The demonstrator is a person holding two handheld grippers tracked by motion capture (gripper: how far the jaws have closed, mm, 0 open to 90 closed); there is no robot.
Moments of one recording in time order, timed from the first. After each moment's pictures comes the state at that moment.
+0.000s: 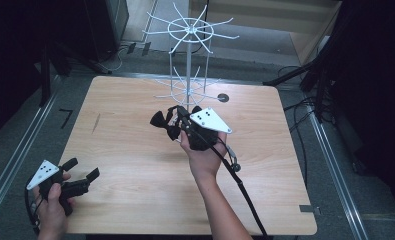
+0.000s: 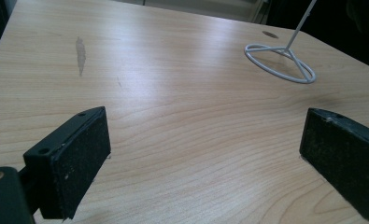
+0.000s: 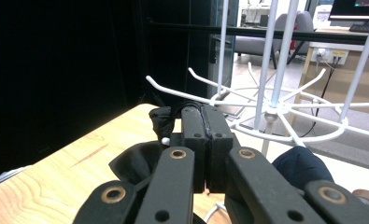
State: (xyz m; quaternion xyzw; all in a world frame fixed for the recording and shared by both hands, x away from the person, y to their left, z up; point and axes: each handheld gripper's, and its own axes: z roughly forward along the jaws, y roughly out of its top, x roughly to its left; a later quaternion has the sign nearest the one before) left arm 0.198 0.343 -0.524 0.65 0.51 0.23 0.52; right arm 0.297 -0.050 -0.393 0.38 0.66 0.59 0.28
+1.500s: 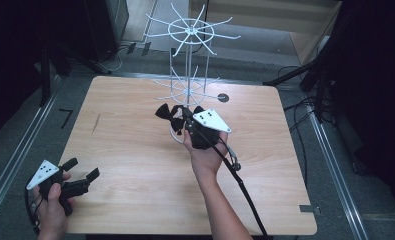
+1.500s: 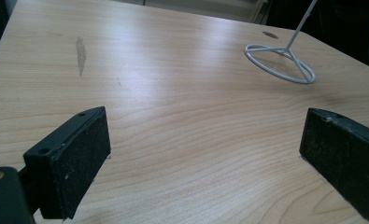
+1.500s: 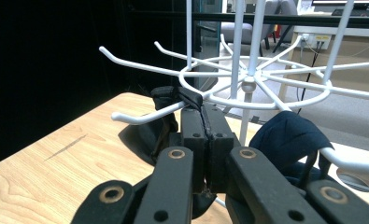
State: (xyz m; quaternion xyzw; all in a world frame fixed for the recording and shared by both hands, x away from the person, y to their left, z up) left arm 0.198 0.343 -0.524 0.65 0.51 0.23 0.52; right arm 0.311 -0.055 -0.415 0.41 0.66 0.57 0.29
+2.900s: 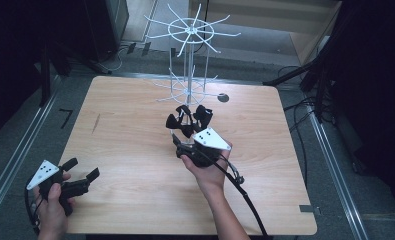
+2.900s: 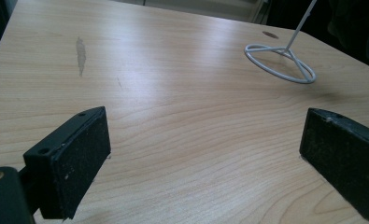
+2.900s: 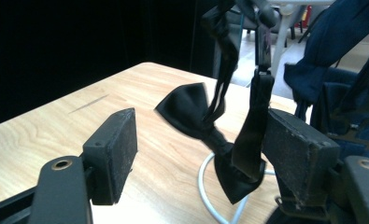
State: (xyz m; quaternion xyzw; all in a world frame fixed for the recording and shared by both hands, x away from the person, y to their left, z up) left arm 0.198 0.343 -0.524 0.65 0.51 0.23 0.52; right arm 0.286 -0.063 -0.456 0.37 0.69 0.56 0.26
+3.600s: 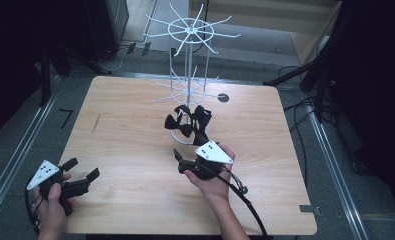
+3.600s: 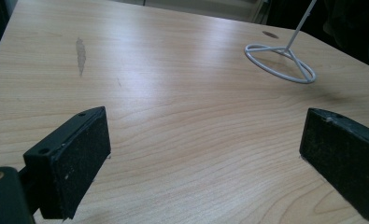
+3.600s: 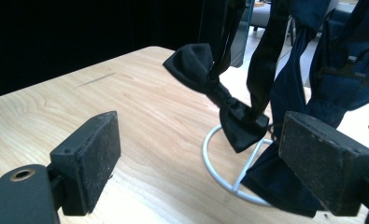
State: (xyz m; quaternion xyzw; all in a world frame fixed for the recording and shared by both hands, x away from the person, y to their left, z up) left arm 0.197 0.343 -0.524 0.65 0.51 0.23 0.52; right arm 0.266 -0.074 -0.483 0.35 0.71 0.55 0.26
